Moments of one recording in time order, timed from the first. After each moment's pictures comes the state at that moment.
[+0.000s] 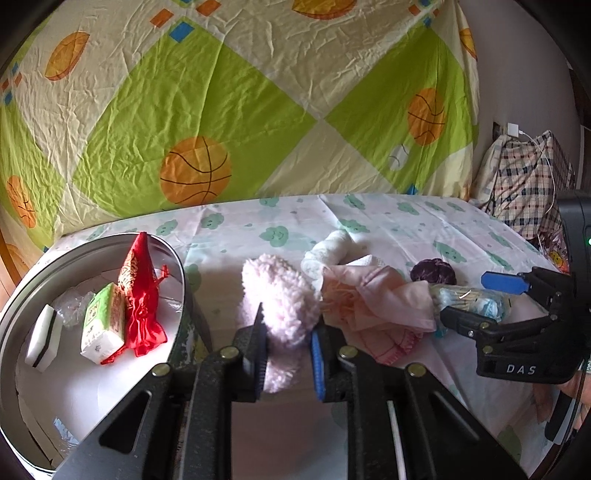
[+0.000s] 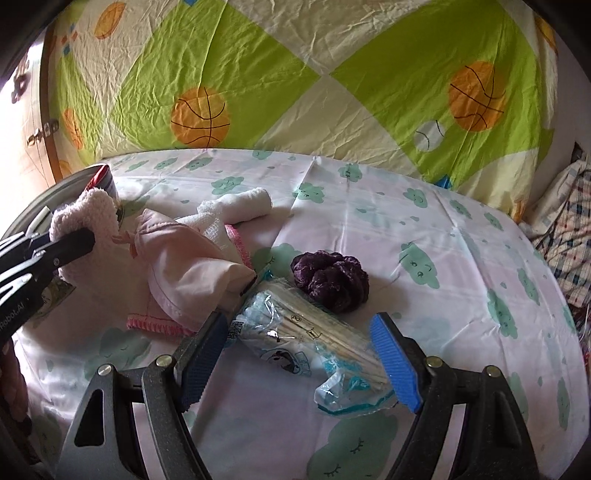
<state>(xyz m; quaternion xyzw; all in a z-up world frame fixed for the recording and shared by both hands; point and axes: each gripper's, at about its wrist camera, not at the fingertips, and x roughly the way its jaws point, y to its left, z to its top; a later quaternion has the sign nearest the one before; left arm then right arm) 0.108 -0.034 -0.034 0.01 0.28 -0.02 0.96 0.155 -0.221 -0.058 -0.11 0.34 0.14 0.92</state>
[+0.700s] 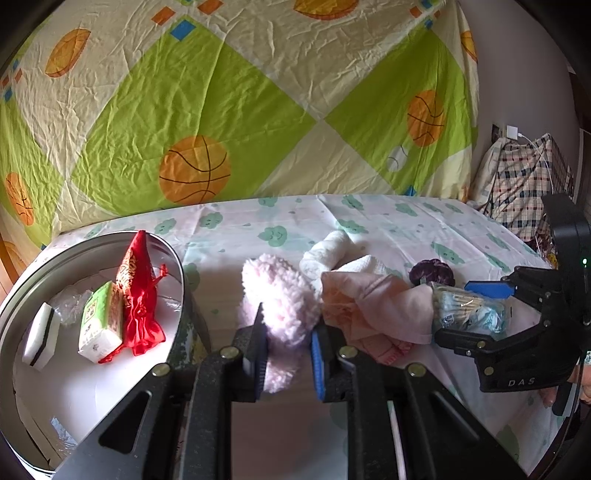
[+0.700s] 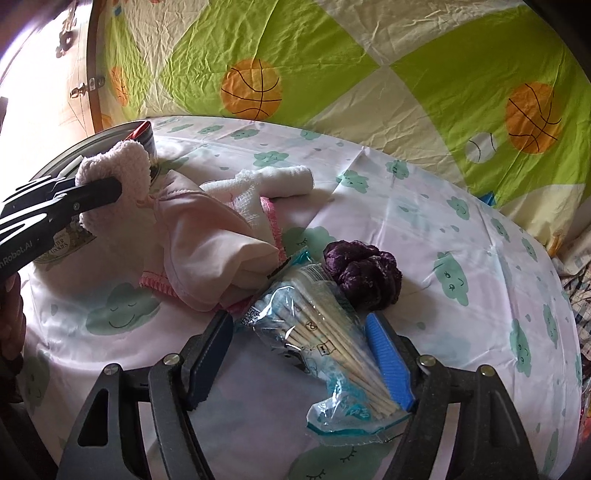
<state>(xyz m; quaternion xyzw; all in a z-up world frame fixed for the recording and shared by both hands) 0.108 -0.033 -0.035 0.00 0.28 -0.02 0.96 0.160 -0.218 -0.069 -0.16 0.37 0.23 0.89</state>
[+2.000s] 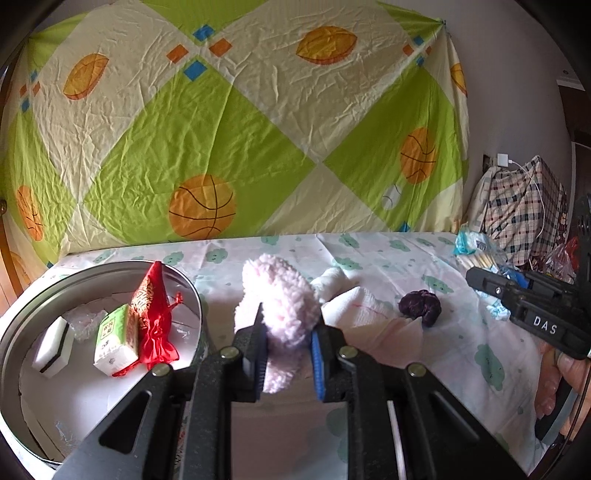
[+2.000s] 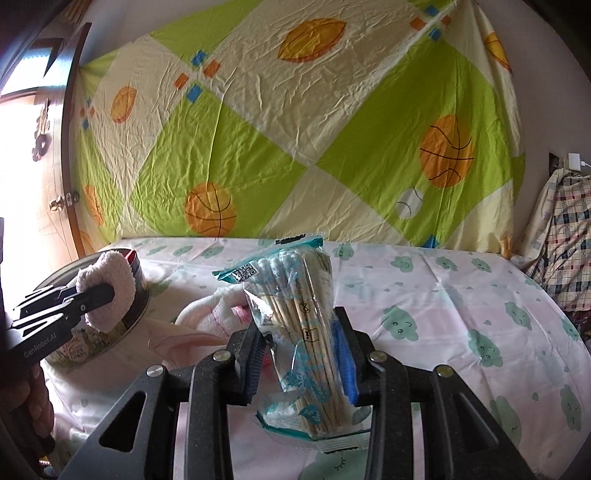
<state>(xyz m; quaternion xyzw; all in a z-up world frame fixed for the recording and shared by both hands) 0.083 -0.030 -0.024 -0.01 0.21 -0.02 0.98 0.119 -0.256 -0.023 -0.01 0.19 0.17 0.97</state>
